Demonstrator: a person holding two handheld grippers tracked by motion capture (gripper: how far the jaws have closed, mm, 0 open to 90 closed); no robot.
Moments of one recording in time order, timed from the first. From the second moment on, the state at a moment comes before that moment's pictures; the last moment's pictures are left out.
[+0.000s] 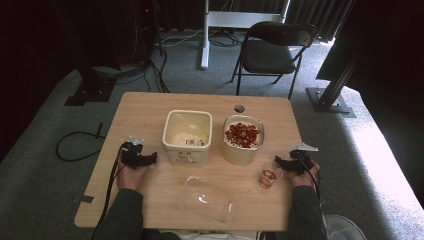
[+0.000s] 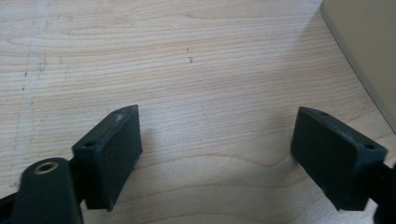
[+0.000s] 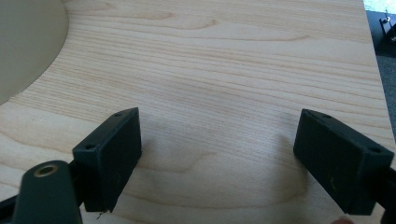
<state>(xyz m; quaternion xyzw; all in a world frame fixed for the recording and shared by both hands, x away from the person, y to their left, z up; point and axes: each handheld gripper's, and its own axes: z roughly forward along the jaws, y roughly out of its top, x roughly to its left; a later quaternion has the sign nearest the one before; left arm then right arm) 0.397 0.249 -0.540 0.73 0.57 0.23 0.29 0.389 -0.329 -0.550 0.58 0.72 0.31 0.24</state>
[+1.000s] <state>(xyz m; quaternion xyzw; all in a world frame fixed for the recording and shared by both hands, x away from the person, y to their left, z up) 0.346 0.242 -0.504 0.76 0.51 0.20 0.34 0.390 -0.329 -0.550 0.58 0.71 0.31 0.24</state>
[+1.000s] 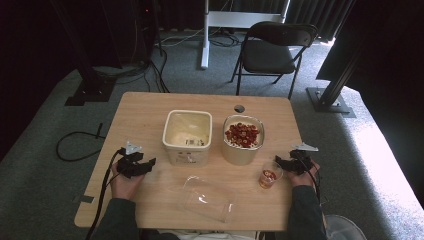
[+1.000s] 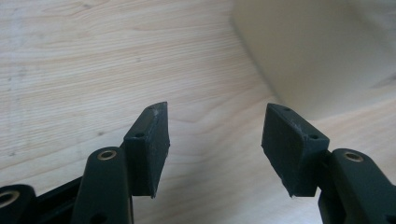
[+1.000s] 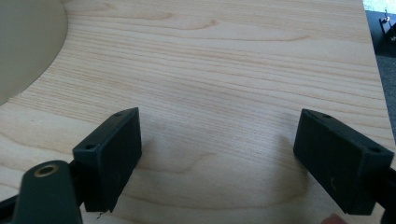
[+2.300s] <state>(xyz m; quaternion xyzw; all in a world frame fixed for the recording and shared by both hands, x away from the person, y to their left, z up) 0.308 0.120 -0.495 0.87 0.35 0.11 0.34 0.390 -0.330 -0.550 0.58 0.71 0.31 0.24</state>
